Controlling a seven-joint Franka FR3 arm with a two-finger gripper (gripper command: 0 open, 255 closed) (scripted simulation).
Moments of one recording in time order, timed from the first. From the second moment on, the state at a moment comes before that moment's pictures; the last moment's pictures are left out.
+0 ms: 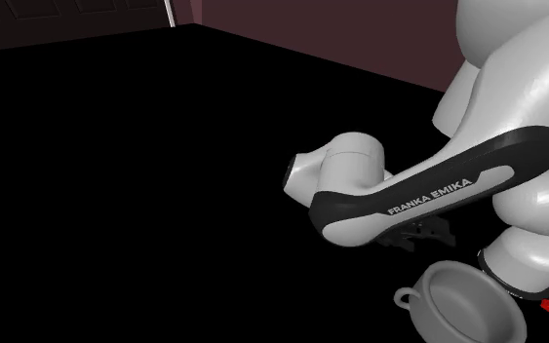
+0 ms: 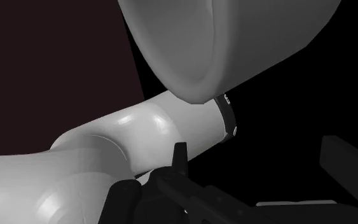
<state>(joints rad) -0.95 -0.32 1.65 -2.42 0.19 1.31 1.68</state>
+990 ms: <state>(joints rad) -0.83 -0.31 1.55 -2.50 0.19 1.35 1.68</state>
